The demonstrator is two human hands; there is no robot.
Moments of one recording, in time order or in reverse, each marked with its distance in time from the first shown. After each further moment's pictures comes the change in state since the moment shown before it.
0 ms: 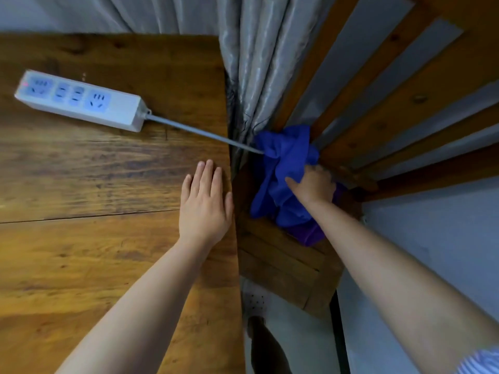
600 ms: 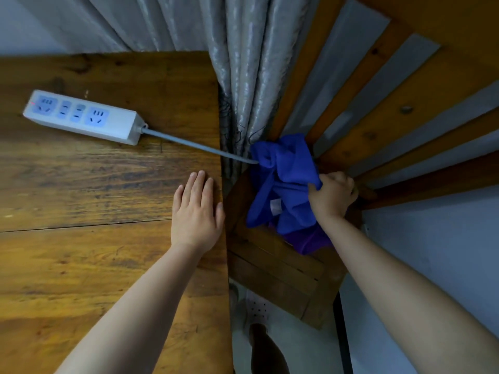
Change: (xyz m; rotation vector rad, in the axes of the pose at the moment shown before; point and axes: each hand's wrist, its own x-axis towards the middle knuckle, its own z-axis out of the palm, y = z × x) left_hand 0.003 0.001 0.004 0.051 0.027 -0.022; right_hand 0.004 0.036 -0.010 0.142 0.222 0.055
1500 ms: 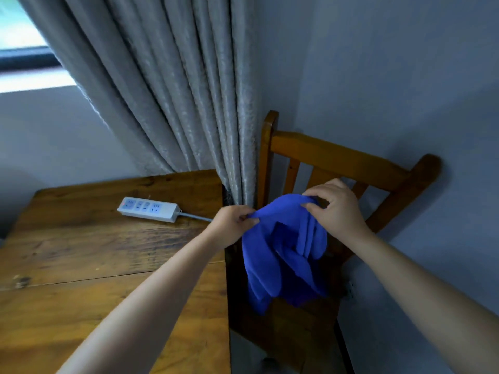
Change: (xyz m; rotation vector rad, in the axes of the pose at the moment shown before) left_hand -0.028 0.121 -0.209 -0.494 -0.188 0.219; right_hand -0.088 -0.013 -0.253 0.383 0.335 -0.856
